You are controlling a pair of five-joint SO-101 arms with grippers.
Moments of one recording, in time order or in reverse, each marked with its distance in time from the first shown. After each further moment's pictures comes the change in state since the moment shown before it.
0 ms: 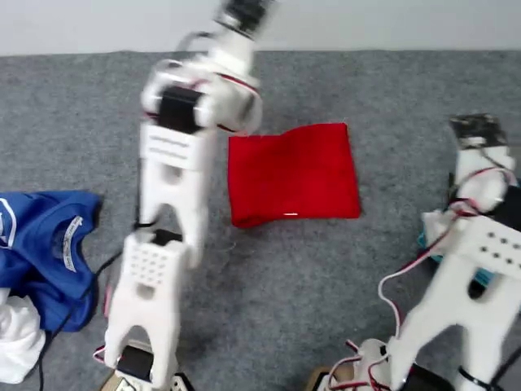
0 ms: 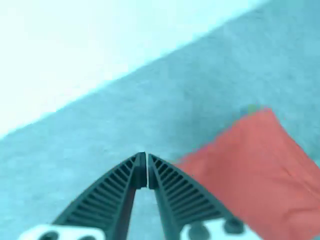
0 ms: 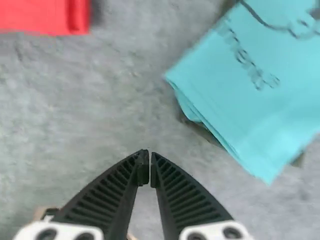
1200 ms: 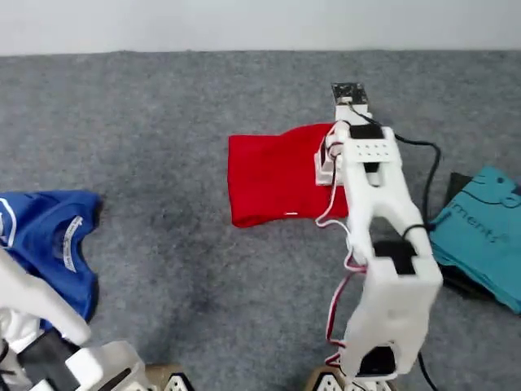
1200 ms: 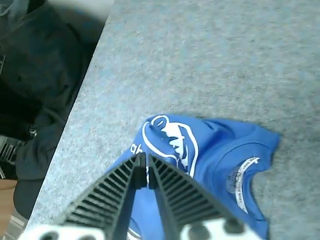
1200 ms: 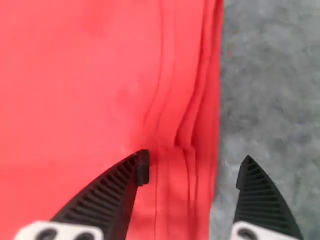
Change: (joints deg) left arm -58.2 -52.7 57.8 0.0 -19.1; right arm -27.2 56.2 -20.6 -31.8 -28.8
